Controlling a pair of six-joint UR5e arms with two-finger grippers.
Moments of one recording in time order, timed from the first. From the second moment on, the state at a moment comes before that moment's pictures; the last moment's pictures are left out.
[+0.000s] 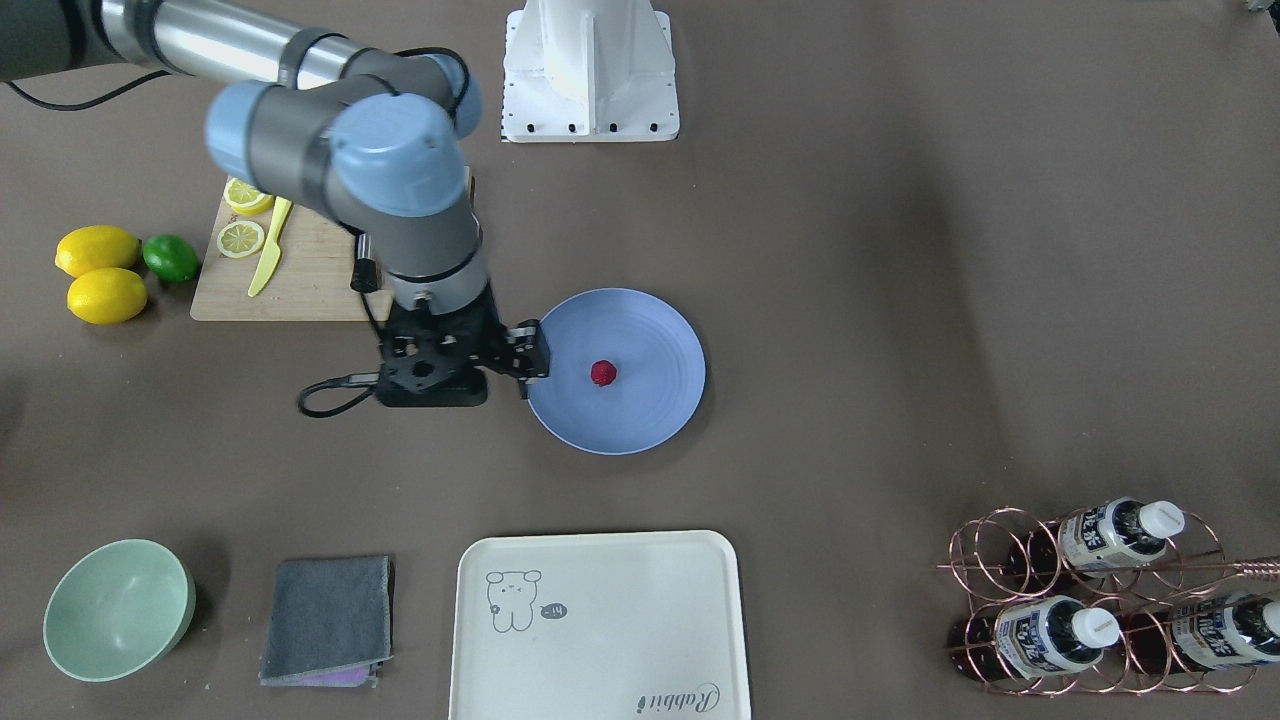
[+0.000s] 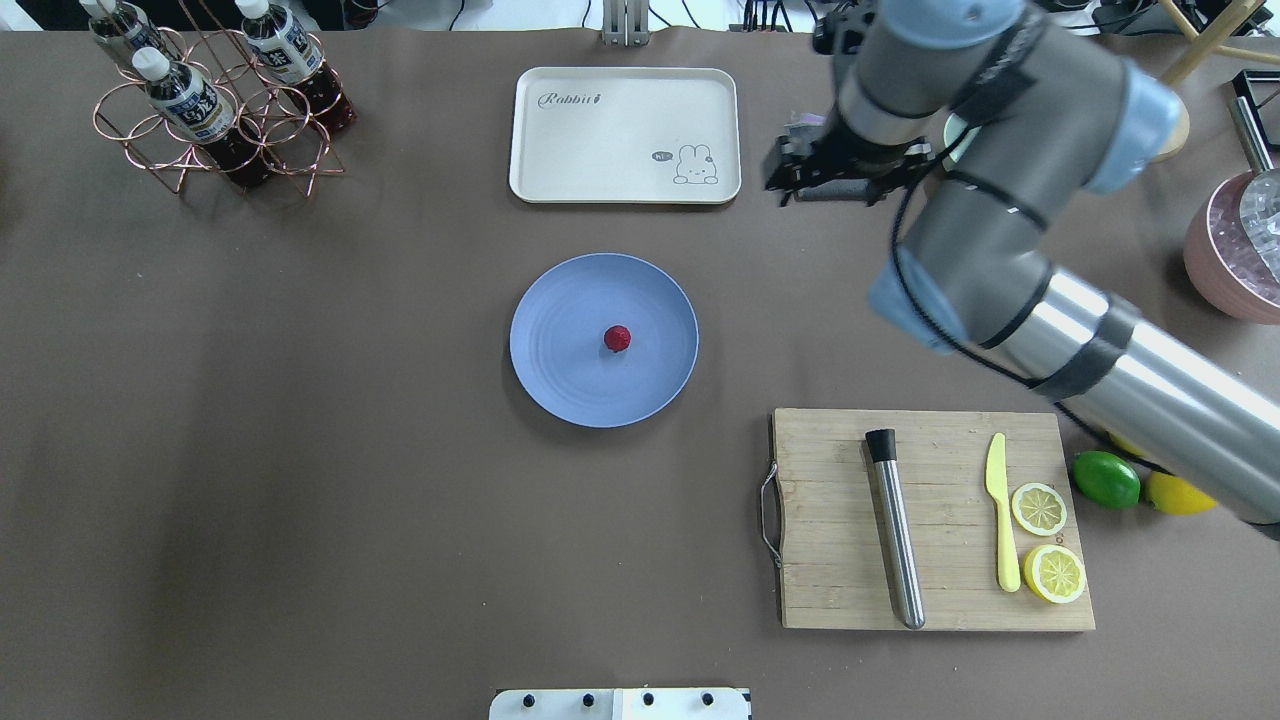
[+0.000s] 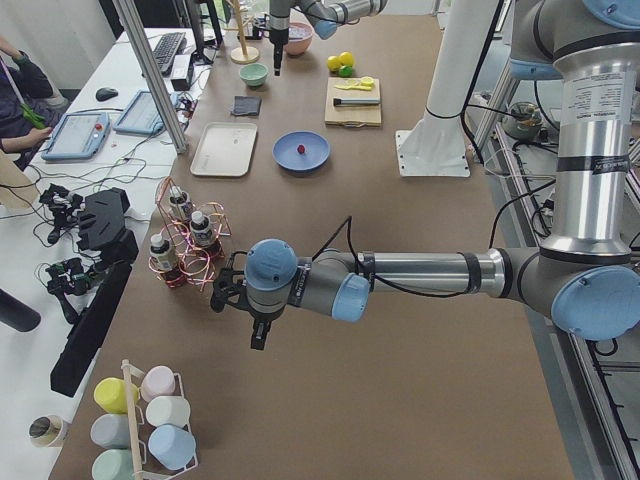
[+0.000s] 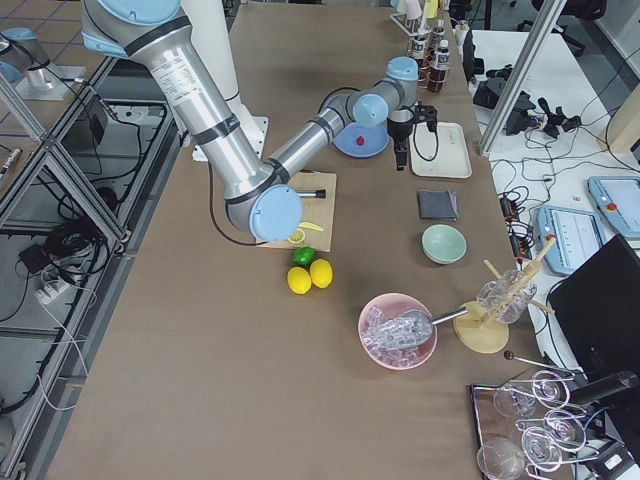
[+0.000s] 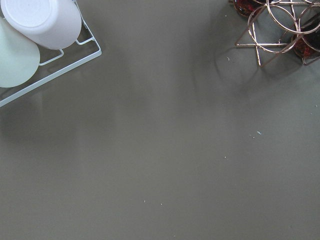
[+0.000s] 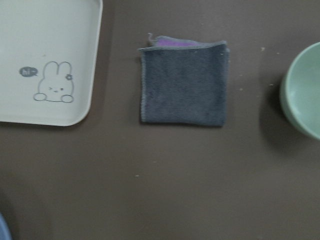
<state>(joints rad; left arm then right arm) -1.60 -1.54 -1.59 -1.87 -2.46 -0.08 1.00 -1.02 1.70 -1.65 2.09 0.70</state>
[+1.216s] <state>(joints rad) -1.62 -1.52 -1.58 -1.72 -2.45 -0.09 1.51 -1.59 1.62 -1.50 2.23 0.12</state>
